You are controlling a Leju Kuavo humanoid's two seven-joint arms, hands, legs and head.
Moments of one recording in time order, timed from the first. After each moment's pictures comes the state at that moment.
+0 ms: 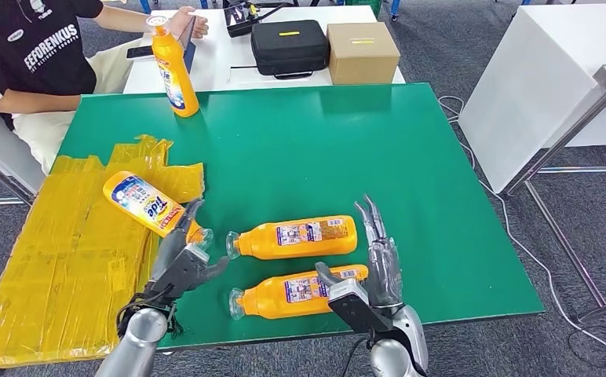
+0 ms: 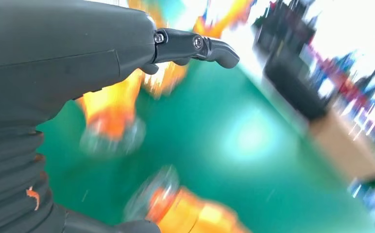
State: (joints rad) left arm -0.25 -0.20 -0.10 -1.09 -0.63 0.20 -0.44; right arm 0.08 0.15 0.24 -1.55 0.64 -0.43 -0.40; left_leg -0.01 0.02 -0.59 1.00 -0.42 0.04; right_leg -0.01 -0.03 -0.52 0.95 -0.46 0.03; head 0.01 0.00
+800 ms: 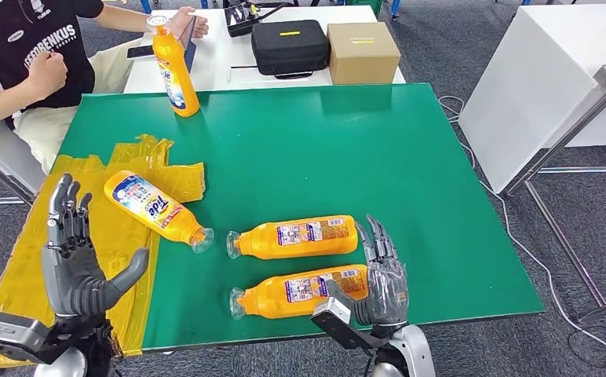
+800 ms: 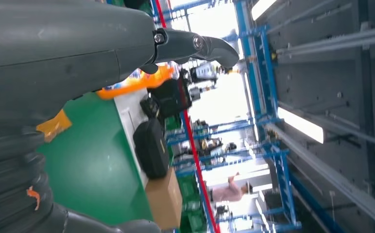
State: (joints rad) left arm 0.02 -0.15 -0.07 -1.78 -0.13 0.05 -0.57; right arm 0.13 0.08 0.29 -1.52 0.94 -0.59 -0.20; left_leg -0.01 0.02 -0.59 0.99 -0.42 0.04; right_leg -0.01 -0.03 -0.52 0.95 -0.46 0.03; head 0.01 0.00
